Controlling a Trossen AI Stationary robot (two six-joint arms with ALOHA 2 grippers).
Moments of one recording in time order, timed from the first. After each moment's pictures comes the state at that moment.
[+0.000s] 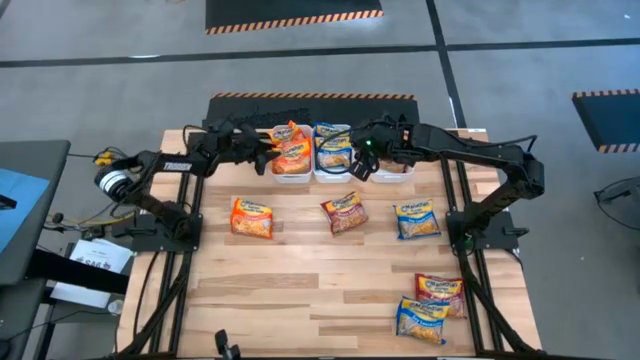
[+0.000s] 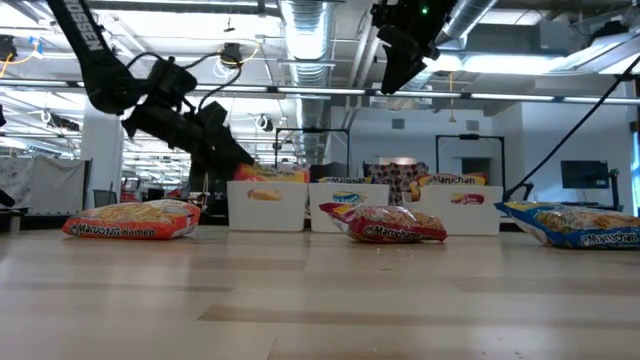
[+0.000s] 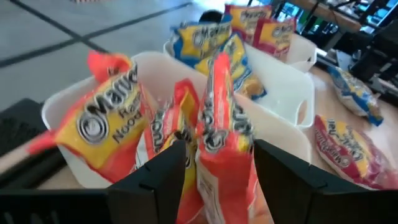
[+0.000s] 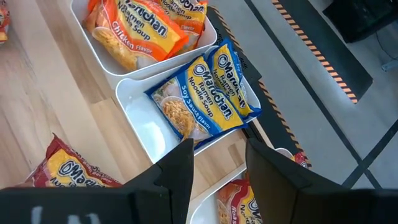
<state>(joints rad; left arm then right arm) 0.93 1.46 0.48 0.66 0.49 -0.13 -0.27 1.52 1.48 -0.83 0.44 0.03</state>
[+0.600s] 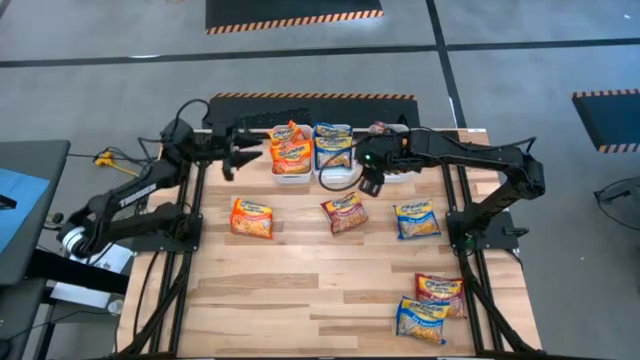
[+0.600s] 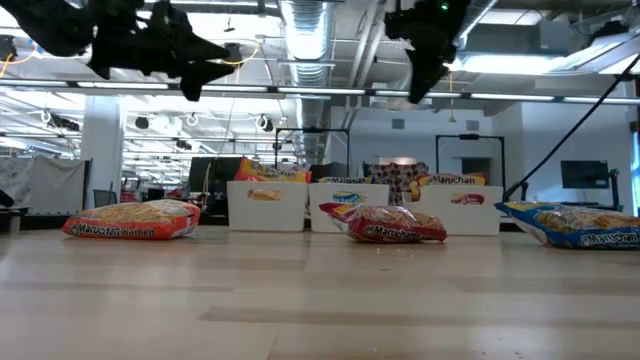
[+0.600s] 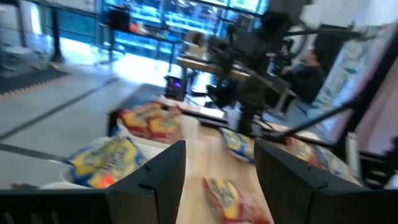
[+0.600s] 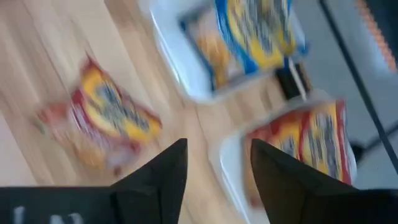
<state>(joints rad) 0.94 0.90 0.48 0.53 0.81 -0.26 -0.22 1.52 1.48 -1.07 0.36 0.11</state>
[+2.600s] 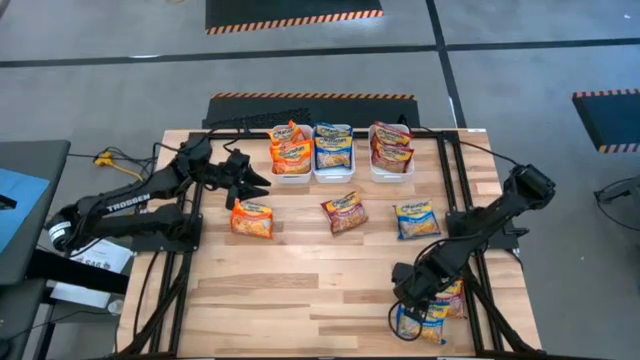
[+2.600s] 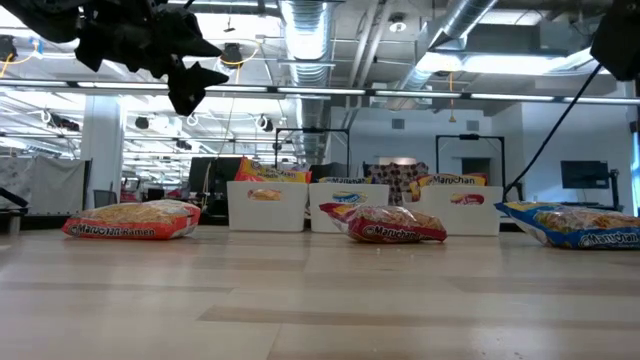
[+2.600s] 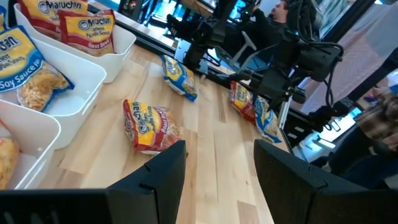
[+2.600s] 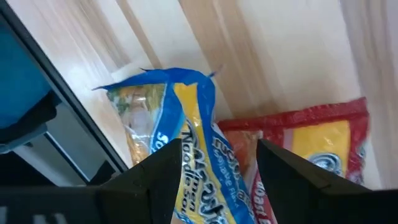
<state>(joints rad) 0.60 0.81 0.48 0.14 0.68 -0.36 0.68 1.51 0.96 -0.78 -0.23 1.17</state>
